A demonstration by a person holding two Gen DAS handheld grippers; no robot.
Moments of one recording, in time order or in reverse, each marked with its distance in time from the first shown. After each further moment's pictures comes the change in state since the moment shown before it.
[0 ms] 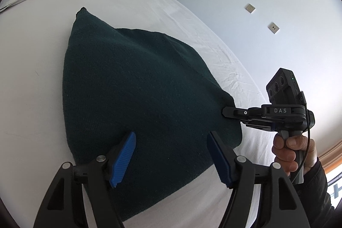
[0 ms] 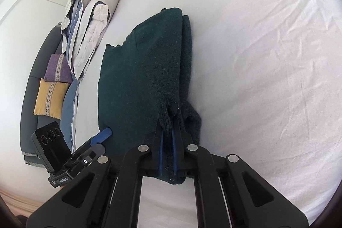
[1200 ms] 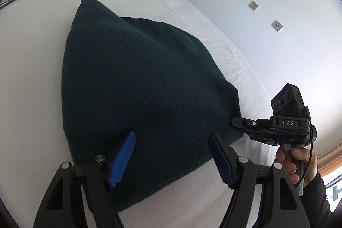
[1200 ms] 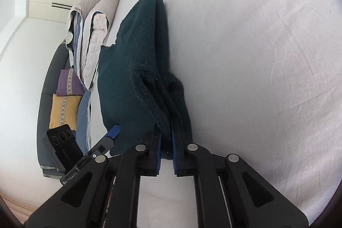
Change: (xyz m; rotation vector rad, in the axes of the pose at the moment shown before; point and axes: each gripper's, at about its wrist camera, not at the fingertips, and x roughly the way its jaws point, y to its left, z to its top) left arm 0.000 -0.004 -0.011 -0.025 0.015 0.003; right arm -0.023 -0.016 -0.038 0.093 -0.046 0.032
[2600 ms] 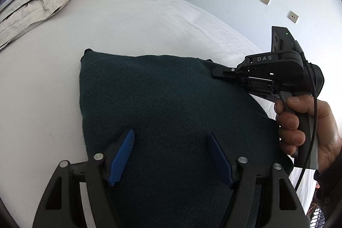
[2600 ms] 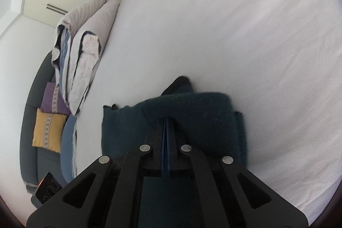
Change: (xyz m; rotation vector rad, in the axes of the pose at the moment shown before) left arm 0.042 0.029 0.068 0.149 -0.067 0.204; right arm 0.108 0.077 0.170 -0.034 -0.156 -0.124
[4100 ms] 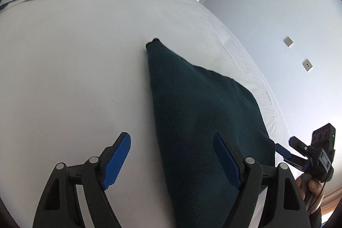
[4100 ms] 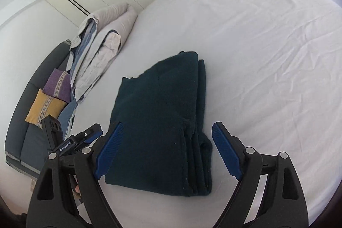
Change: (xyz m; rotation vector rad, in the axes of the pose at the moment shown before) left arm -0.051 0.078 -0.023 -0.336 -0.009 -0.052; right arm -0.148 -0.020 -0.129 -0.155 -0.061 0.018
